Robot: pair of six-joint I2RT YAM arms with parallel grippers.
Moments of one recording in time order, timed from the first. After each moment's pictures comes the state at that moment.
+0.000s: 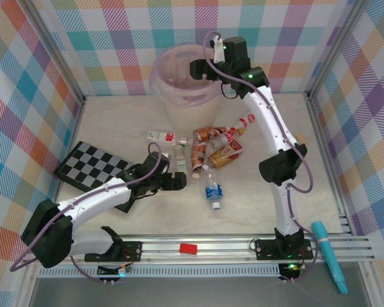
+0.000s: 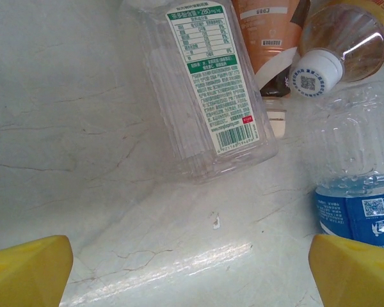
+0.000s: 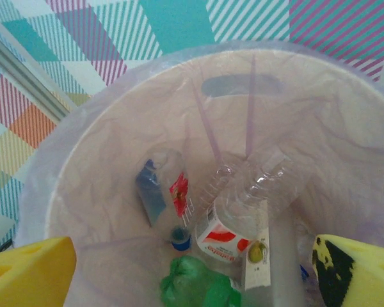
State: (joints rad) left arm -0.69 1.24 0.72 -0.39 0.02 -0.63; right arm 0.44 2.18 2.60 -0.82 -0.16 0.23
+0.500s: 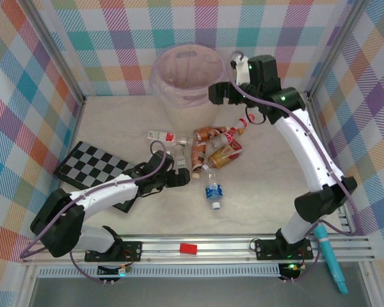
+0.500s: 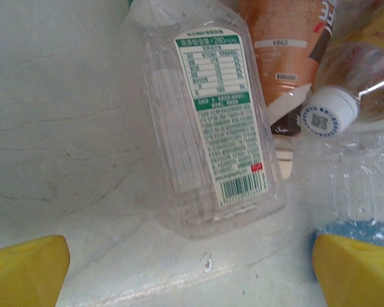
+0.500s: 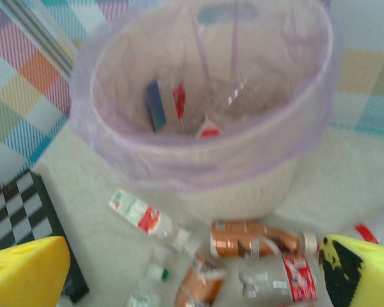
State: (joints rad) left arm -0.70 1.36 0.73 -0.28 -0.02 -0.73; right arm 0.44 1.61 1.91 -0.84 -0.15 0.20
